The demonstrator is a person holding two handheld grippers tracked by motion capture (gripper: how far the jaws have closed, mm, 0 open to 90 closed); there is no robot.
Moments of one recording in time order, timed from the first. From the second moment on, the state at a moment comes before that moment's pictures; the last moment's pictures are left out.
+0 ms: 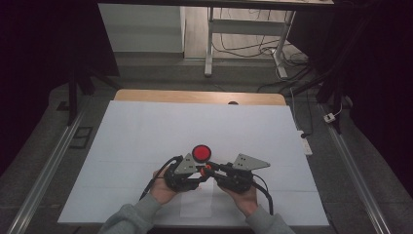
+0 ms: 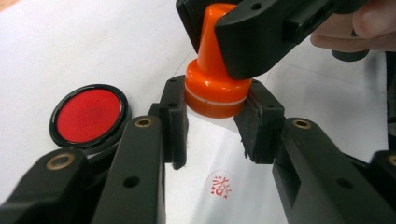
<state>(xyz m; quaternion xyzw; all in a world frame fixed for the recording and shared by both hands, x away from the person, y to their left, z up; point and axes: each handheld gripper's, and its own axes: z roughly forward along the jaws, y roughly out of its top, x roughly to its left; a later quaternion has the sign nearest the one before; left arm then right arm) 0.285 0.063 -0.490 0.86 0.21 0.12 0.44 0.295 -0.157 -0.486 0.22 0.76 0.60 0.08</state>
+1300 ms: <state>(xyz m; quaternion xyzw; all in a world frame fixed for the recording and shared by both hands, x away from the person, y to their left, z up) 0.270 0.107 -0.479 0.84 0.27 0.13 0.45 0.304 -0.178 -0.478 0.23 0.76 0.60 0.10</state>
